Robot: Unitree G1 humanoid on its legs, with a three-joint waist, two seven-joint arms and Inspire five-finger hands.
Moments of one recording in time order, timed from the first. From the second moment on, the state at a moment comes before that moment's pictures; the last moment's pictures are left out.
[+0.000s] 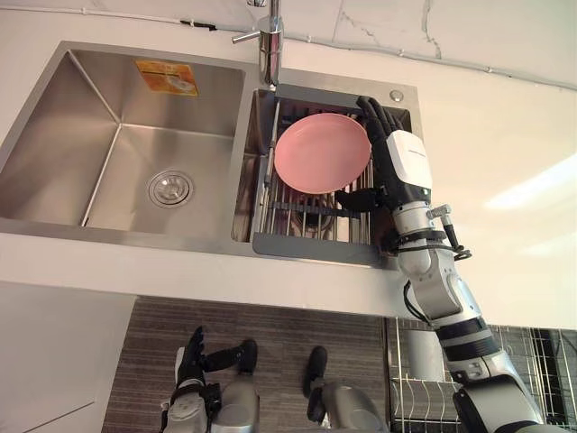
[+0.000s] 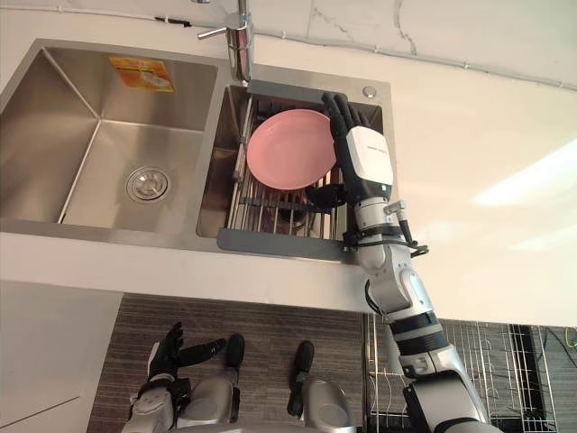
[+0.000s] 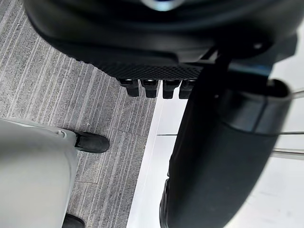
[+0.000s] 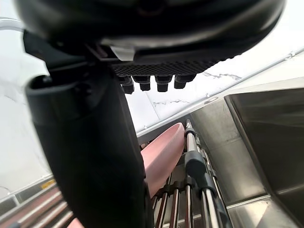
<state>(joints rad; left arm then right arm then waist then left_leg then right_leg) 0.06 0.11 0.07 0.90 -0.14 -0.21 0.17 -0.46 -0.36 0.15 0.12 -0.68 -0.04 -0.23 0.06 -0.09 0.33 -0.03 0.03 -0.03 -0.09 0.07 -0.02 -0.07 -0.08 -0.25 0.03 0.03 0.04</state>
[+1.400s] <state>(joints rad) 0.05 0.10 0.03 0.88 -0.19 -0.22 0.18 -0.66 -0.42 0.21 0.29 -0.73 0.01 -0.35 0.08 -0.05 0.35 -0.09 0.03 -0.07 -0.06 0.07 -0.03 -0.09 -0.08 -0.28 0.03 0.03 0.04</state>
